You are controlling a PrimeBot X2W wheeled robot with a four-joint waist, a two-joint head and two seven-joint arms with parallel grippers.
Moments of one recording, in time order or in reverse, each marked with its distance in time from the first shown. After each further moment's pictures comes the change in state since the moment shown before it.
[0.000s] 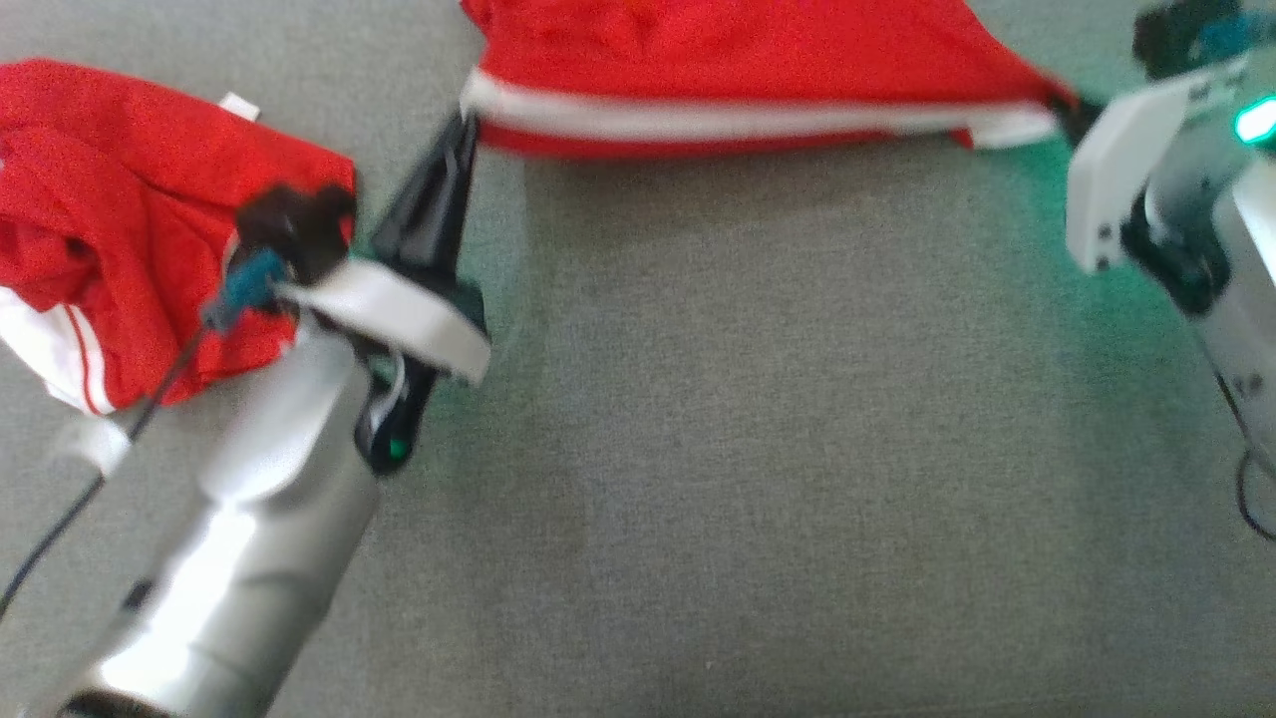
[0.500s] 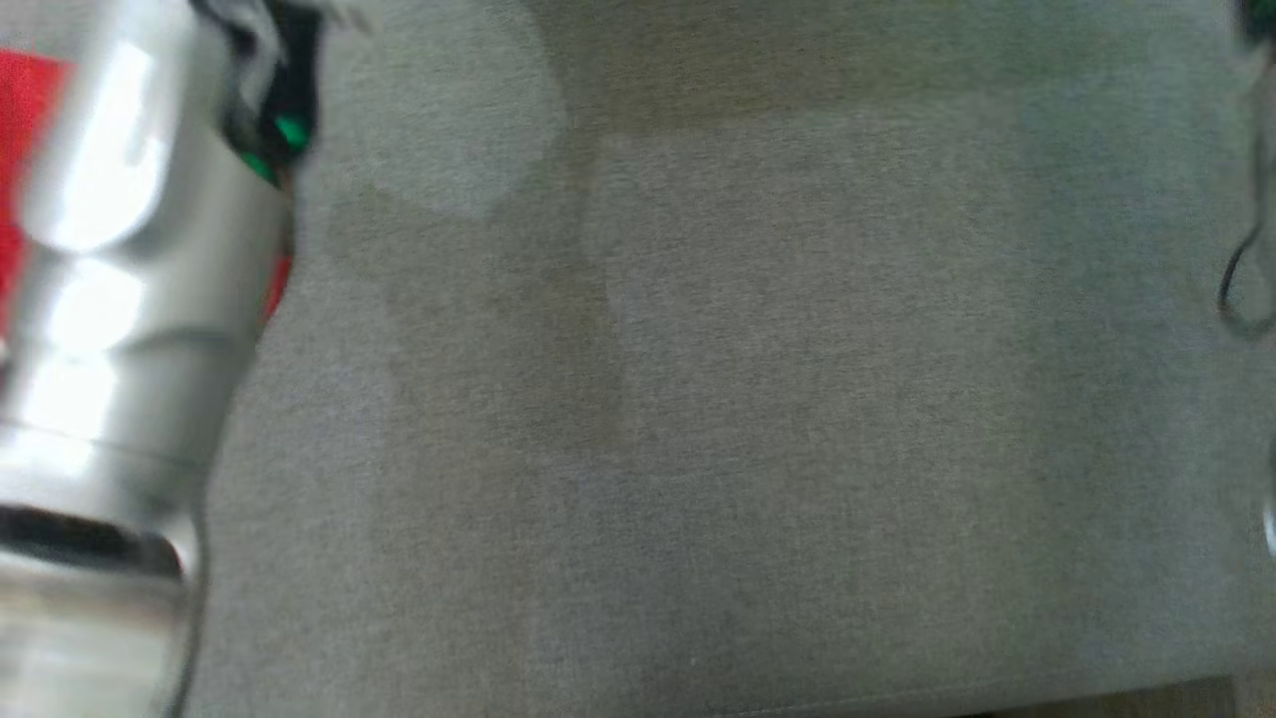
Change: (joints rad) left arm -0.379 0.009 0.180 -0.038 0.053 0.032 0.031; right arm -0.250 0.157 -0.430 -0.104 -0.365 0.000 -0.311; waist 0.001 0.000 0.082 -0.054
